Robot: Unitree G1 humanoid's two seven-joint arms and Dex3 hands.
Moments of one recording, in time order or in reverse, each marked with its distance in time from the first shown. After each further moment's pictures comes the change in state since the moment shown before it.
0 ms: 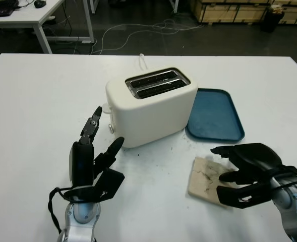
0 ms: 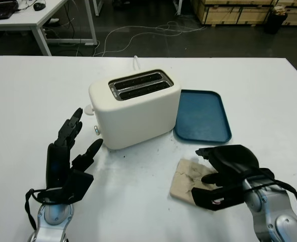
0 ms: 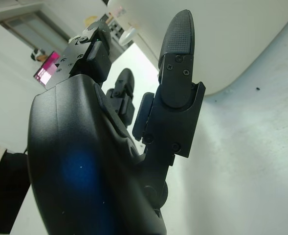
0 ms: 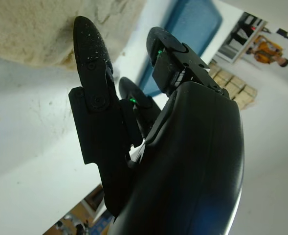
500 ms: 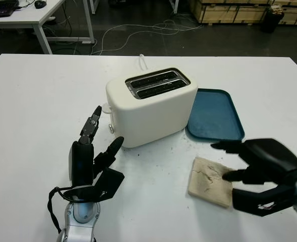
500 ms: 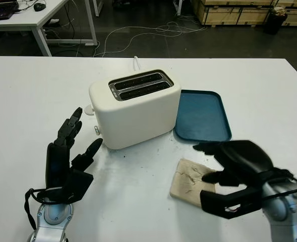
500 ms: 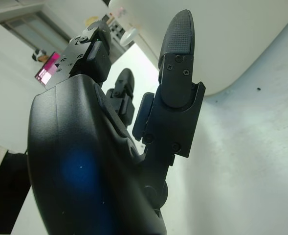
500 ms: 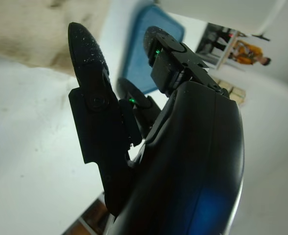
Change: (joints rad) left arm 0.000 -0.001 0.000 -0.002 0.002 0.000 0.002; right arm 0.144 -0.047 -0.111 -0.267 0.130 0.006 0.053
